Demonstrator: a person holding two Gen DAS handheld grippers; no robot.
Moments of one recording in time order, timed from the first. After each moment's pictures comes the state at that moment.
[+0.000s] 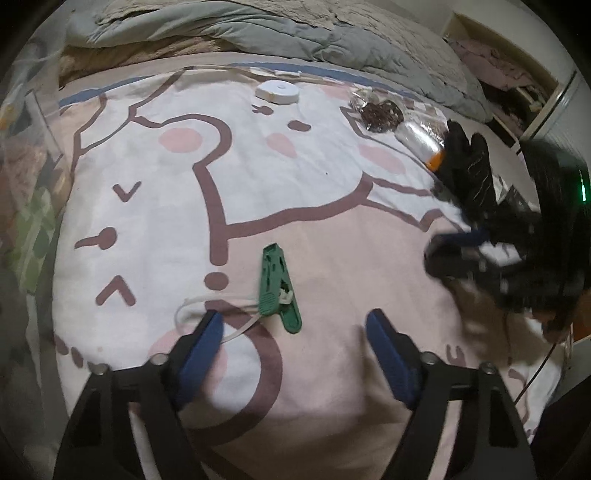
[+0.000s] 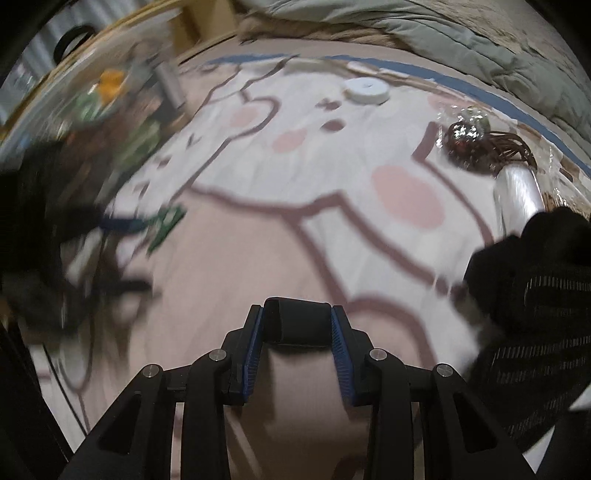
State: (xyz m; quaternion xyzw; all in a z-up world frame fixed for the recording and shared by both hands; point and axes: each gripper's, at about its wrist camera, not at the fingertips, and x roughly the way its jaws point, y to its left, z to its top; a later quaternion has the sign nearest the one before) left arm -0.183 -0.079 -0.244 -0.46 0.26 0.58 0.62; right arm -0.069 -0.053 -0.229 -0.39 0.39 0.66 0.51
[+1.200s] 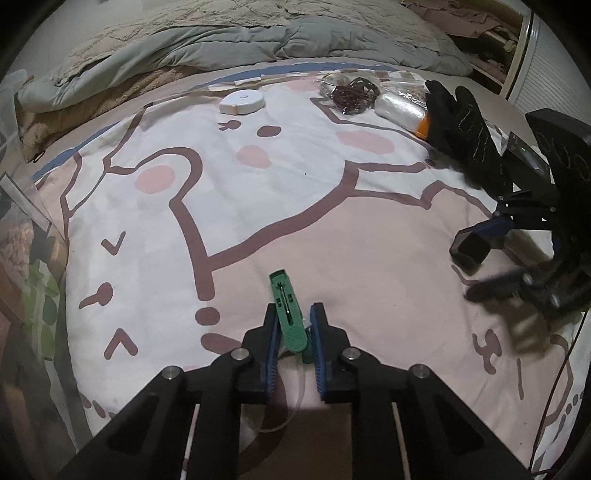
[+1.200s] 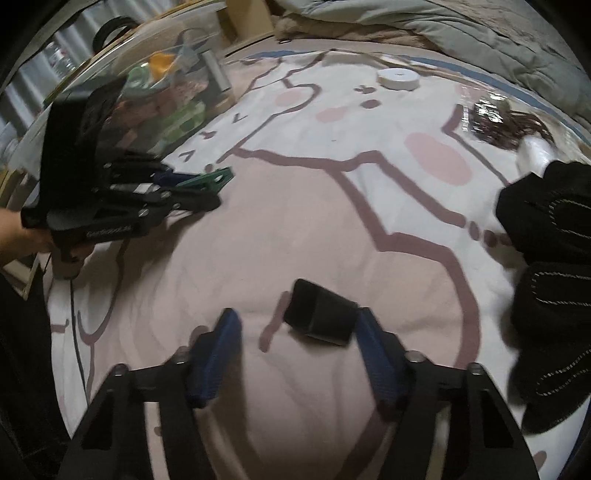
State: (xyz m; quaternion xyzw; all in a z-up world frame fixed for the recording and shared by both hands) left arm -0.153 -0.065 -0.250 -0.34 0.37 0.54 0.67; right arm -0.090 -0.083 -0.248 -0.35 0.39 0.70 0.48
